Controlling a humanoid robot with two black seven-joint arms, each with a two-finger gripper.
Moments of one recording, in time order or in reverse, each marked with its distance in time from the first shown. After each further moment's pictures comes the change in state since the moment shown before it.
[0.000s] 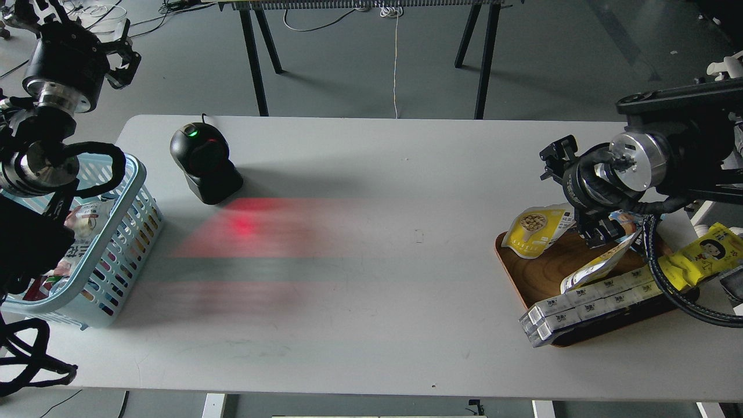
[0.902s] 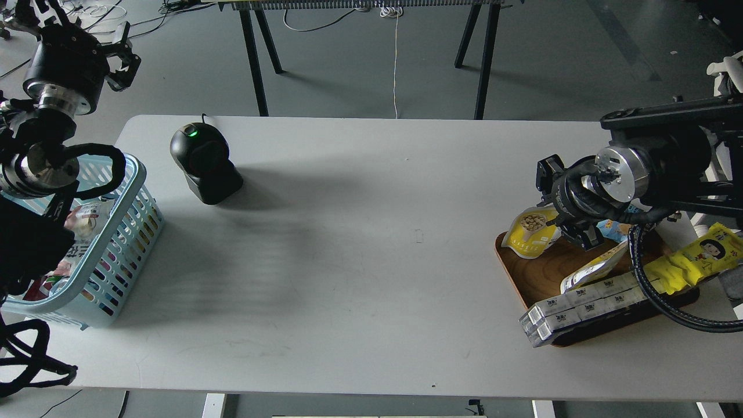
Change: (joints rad) left arm 0.003 -0.001 0.002 0.006 0.001 0.000 0.000; right arm -0.087 0.002 0.046 -0.029 -0.040 0.000 0.000
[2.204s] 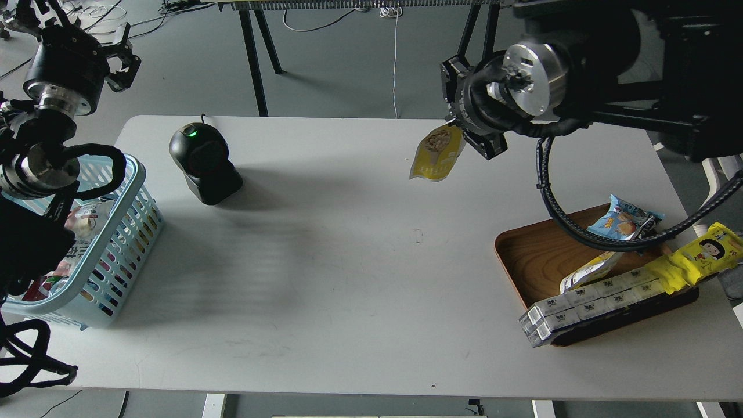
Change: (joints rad) left arm 0.000 -0.001 -0.001 0.002 0.000 0.000 0.000; right arm 0.224 0.306 0.169 -0.154 0.121 0.000 0.000
